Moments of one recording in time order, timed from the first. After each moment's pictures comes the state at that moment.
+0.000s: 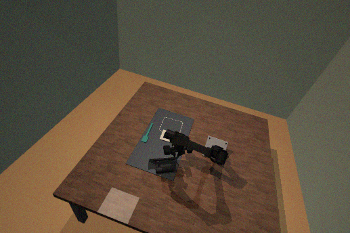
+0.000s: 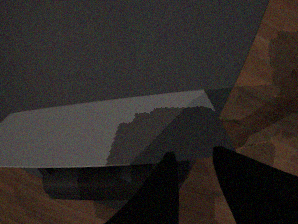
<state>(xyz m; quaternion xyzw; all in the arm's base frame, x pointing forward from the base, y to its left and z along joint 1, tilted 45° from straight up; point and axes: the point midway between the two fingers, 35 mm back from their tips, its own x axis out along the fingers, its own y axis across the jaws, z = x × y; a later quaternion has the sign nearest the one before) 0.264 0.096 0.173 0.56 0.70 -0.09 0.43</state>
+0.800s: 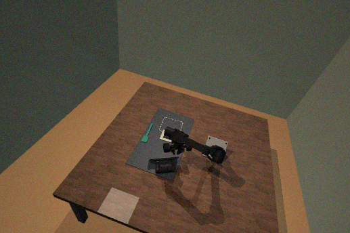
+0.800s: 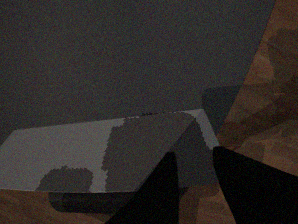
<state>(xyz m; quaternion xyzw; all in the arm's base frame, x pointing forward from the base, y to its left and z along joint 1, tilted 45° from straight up) 0.273 0.085 0.162 0.56 0.70 -0.10 0.43</state>
